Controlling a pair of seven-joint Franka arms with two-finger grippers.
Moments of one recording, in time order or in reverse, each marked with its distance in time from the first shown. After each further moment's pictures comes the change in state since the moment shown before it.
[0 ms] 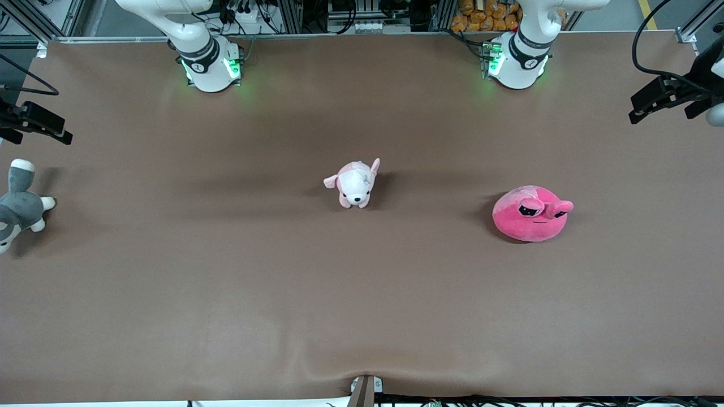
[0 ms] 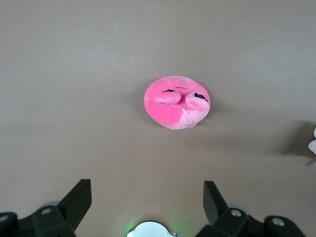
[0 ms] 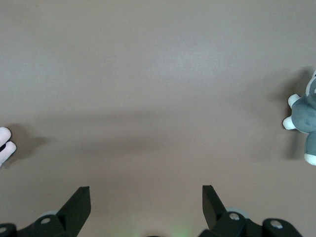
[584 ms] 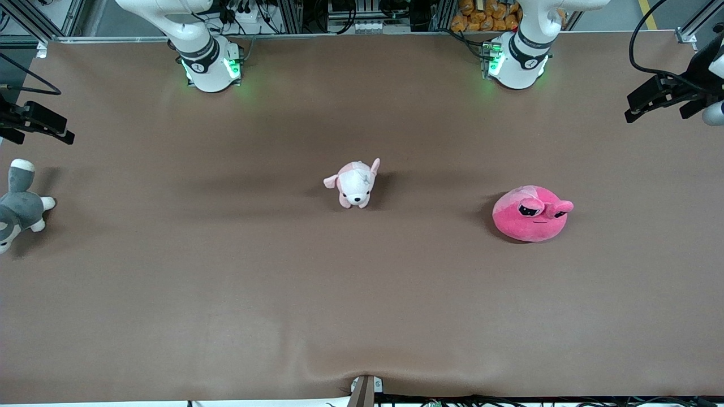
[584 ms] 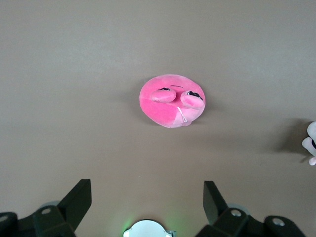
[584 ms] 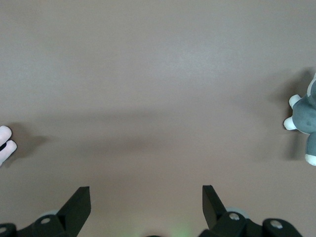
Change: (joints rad) left arm 0.000 0.000 0.001 0.001 -0.019 -0.006 0.000; right arm 0.000 0.000 0.005 0.000 0.000 -0.001 0.000
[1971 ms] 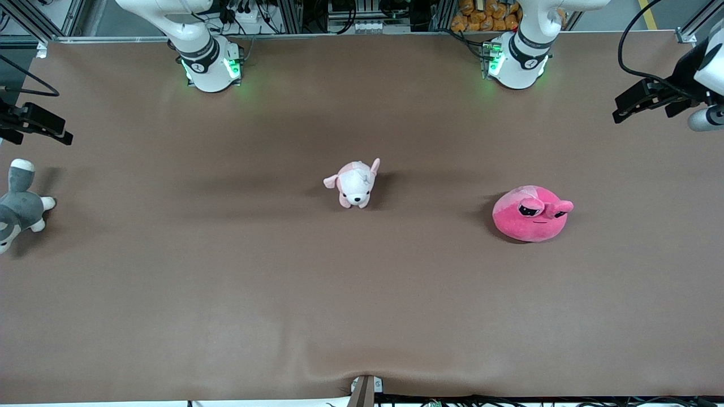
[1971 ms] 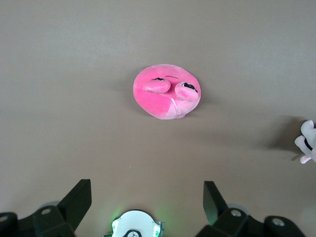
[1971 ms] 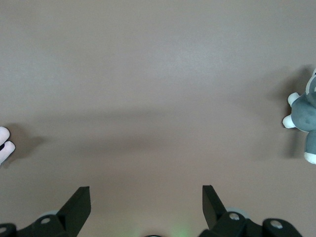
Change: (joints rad) left arm -0.007 0.010 -0.017 -0.006 -0.020 -0.028 -0.081; right arm -0.004 0.004 -0.007 0.000 -0.001 -0.001 0.000
